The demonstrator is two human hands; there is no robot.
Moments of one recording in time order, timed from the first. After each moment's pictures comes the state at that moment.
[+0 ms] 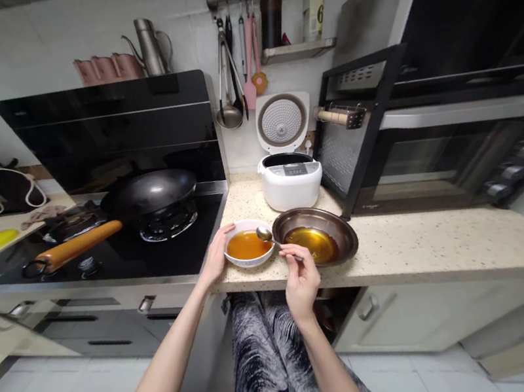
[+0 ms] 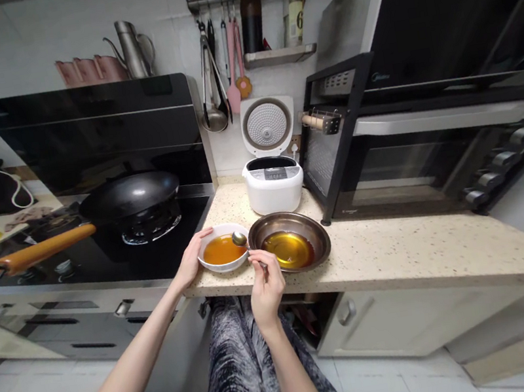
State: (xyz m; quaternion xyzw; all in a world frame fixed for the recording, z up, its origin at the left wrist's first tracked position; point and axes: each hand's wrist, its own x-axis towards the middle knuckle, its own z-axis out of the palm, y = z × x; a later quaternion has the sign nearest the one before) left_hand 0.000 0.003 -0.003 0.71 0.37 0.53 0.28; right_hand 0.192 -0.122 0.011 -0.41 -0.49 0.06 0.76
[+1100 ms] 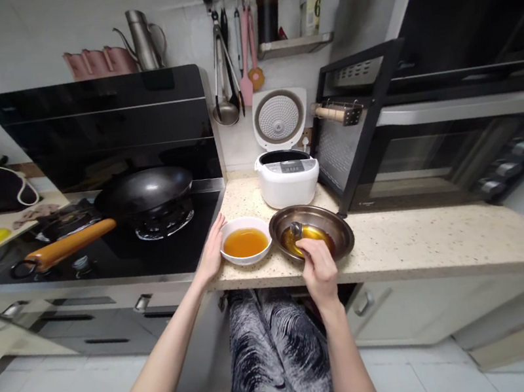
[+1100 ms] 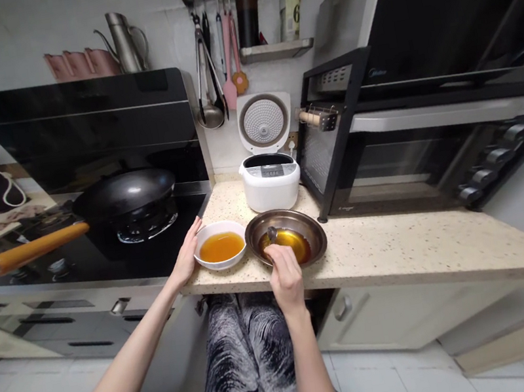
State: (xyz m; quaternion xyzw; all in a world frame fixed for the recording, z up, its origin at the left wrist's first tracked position) left_hand -0.001 -0.001 0.002 0.72 0.38 0.51 0.29; right_hand 0.259 -0.119 0.007 -0.42 -0.65 -0.15 0.62
